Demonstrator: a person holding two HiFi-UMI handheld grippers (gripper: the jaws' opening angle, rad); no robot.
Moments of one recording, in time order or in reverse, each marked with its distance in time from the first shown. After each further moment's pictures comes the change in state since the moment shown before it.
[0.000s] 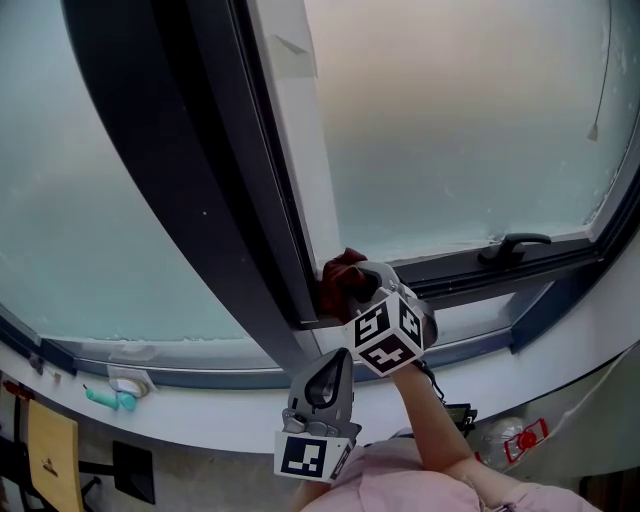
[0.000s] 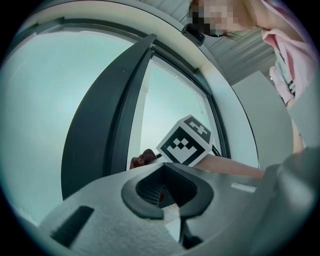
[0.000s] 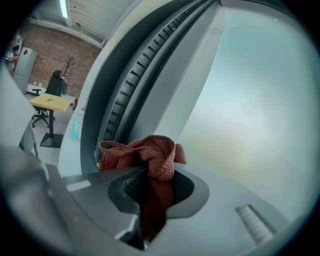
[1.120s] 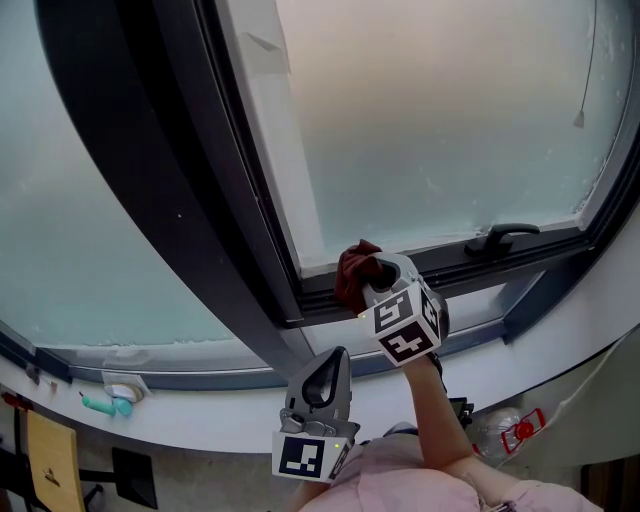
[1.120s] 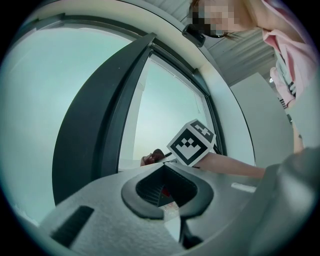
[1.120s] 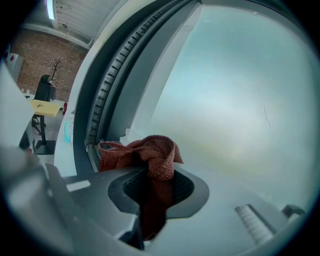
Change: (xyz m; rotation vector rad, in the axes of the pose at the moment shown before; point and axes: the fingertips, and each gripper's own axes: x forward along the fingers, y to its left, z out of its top) left arm 0.004 -0.014 -0.008 0.001 0.026 -0.035; right arm -0.022 -0.043 -0.033 0.096 0.032 -0.078
